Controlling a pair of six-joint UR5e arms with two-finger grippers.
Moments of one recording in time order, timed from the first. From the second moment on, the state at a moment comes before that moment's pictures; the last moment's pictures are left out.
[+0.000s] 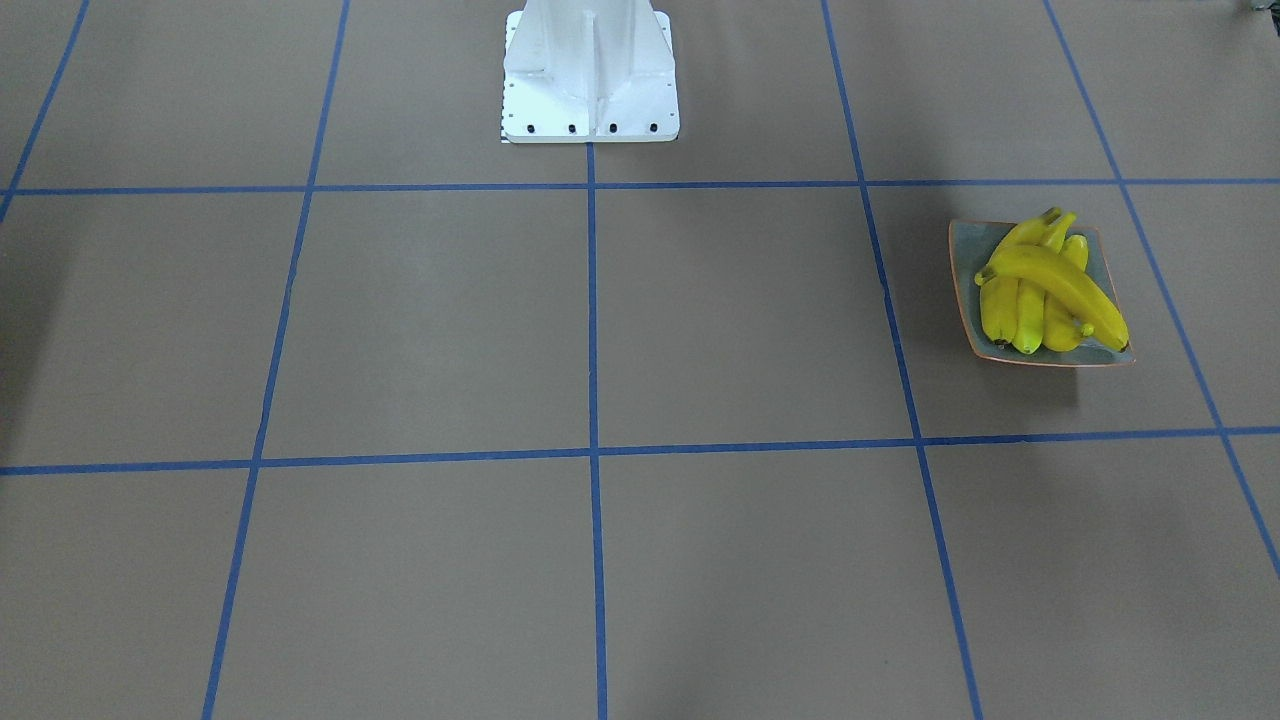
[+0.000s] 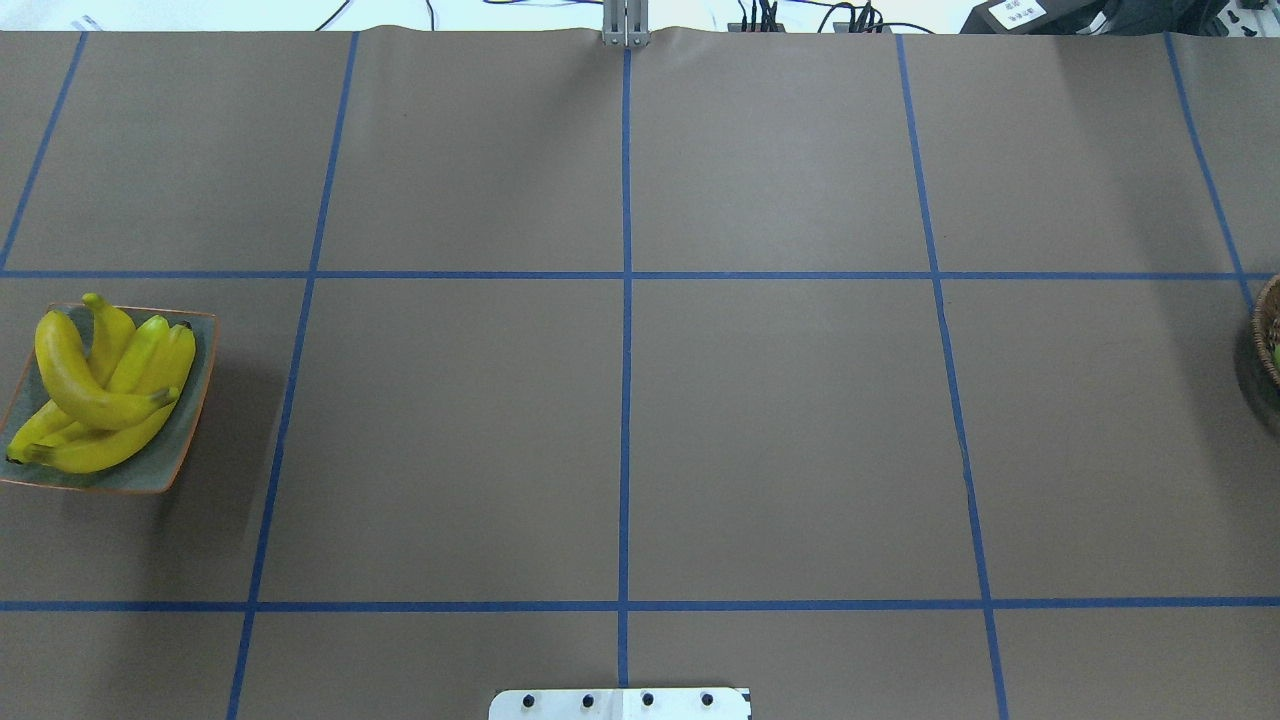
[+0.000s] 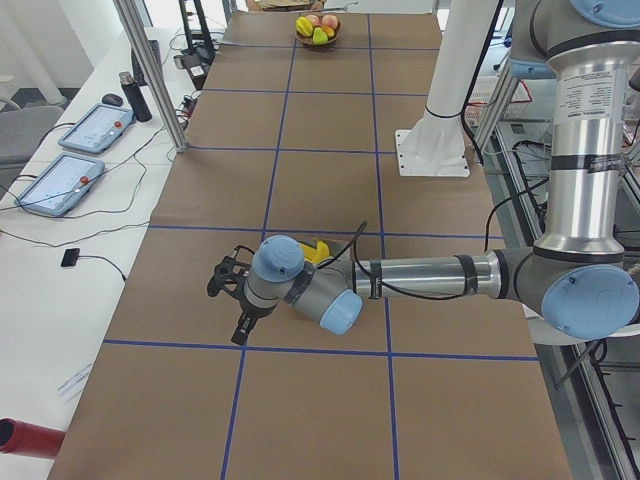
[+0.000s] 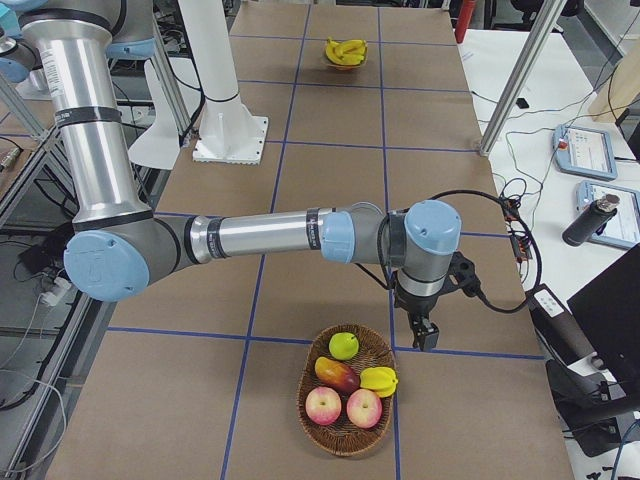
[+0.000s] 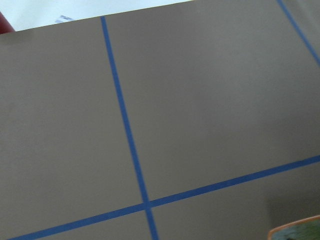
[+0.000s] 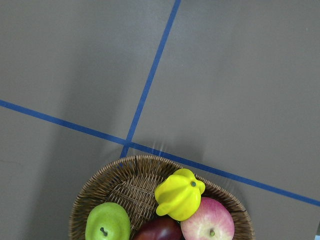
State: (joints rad) left arm -1.56 -1.54 -1.53 -2.06 -2.30 0.02; right arm 1.70 -1.41 1.53 -1.71 2.25 -0.37
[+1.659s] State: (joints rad) left arm -1.65 -1.43 -1.69 -1.71 -2.33 0.17; right arm 1.59 -1.43 1.52 -1.57 2.26 -0.07
